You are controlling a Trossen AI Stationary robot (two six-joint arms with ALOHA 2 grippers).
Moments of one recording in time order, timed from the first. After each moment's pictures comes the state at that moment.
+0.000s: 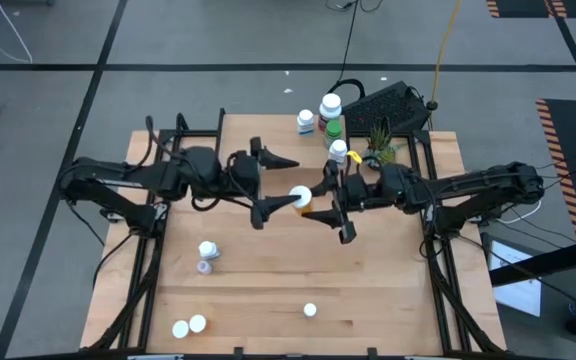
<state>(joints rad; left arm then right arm) -0.09 1.38 1.39 0.02 -0.13 0.07 0.06 1.29 0.94 0.55 -0.13 0.06</state>
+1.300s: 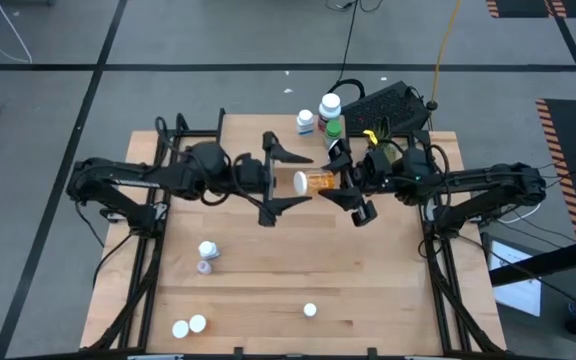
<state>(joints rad) -0.05 1.46 1.38 0.35 0.08 0.29 -0.02 1.27 0.95 0.84 -0.26 0.18</state>
